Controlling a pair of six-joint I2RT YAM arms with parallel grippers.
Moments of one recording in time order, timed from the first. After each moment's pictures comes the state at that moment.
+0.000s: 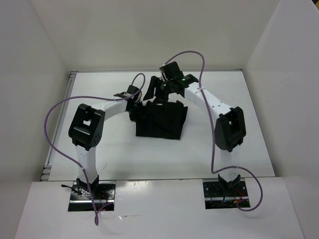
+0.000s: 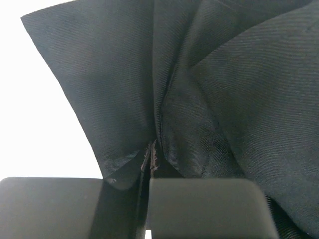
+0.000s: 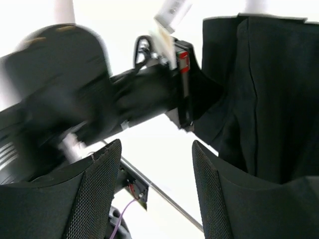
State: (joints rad) left arm -0.37 2.00 1.37 -0.50 0.17 -0.53; right arm 0.55 1.99 1.82 -0.63 -0.41 0.73
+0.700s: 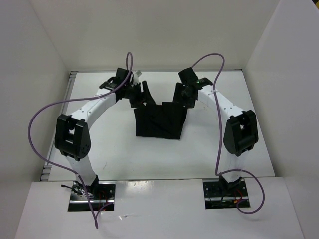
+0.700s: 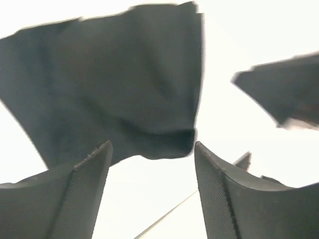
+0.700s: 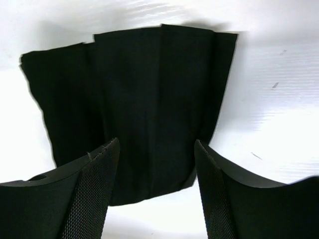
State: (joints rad) left arm -0.34 1.81 1.49 -0.57 0.42 -0.55; right arm 0.42 1.83 1.60 -0.78 0.05 0.61
